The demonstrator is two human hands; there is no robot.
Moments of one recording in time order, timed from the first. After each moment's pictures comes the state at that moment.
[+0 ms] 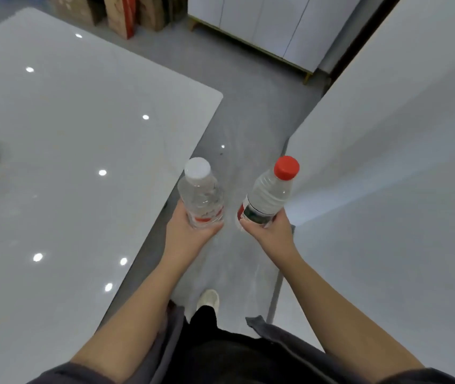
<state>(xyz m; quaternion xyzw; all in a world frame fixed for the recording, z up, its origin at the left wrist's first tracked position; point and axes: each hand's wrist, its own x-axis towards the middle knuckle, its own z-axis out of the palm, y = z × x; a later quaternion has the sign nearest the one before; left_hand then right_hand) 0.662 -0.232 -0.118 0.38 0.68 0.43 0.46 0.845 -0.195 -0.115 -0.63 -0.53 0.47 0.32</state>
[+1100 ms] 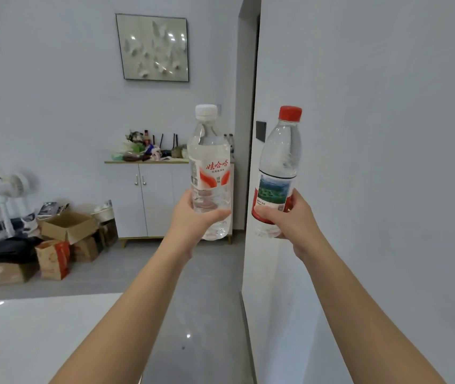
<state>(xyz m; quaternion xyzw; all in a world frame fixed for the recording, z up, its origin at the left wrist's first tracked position) 0.735 -0.075 0.188 0.59 0.37 0.52 0.50 0.919 -0.132 0.190 -0.54 -0.48 0.28 0.63</state>
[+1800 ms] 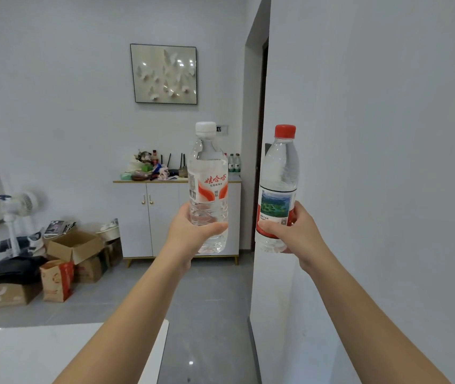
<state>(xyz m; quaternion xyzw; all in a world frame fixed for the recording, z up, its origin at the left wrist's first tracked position) 0.707 -0.044 0.216 0.59 0.38 0.52 0.49 0.903 -0.099 0.214 -0.56 -0.50 0.26 0.61</state>
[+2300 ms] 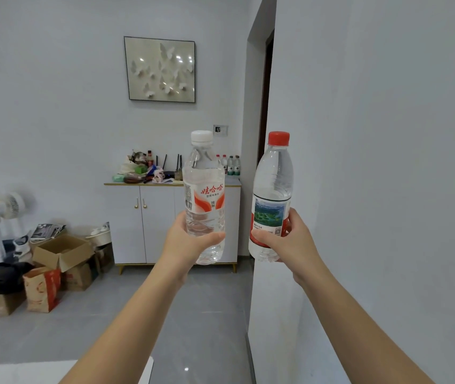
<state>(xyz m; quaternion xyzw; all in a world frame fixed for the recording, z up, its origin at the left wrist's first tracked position) 0.744 0.067 0.216 0.58 0.39 0.53 0.48 0.933 0.016 0.217 -0.57 -0.50 0.24 0.60</state>
